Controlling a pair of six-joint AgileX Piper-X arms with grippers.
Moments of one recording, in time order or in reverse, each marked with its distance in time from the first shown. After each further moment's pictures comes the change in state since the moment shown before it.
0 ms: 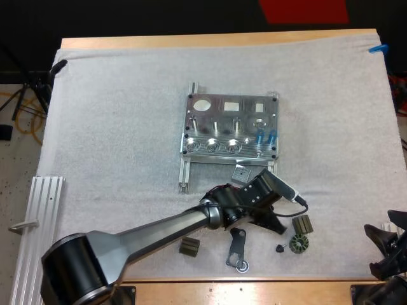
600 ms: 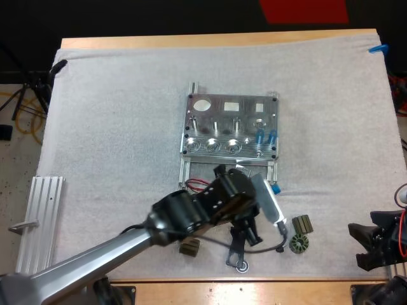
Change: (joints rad) left arm 0.000 -0.394 0.000 0.166 -0.002 0.462; right arm 0.000 0.075 0.000 -0.007 -0.111 0.110
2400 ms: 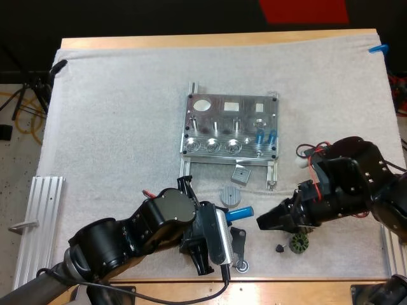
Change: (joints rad) left arm 0.000 -0.388 0.015 0.229 0.085 0.217; right arm 0.074 0.363 0.100 -0.394 -0.628 0.198
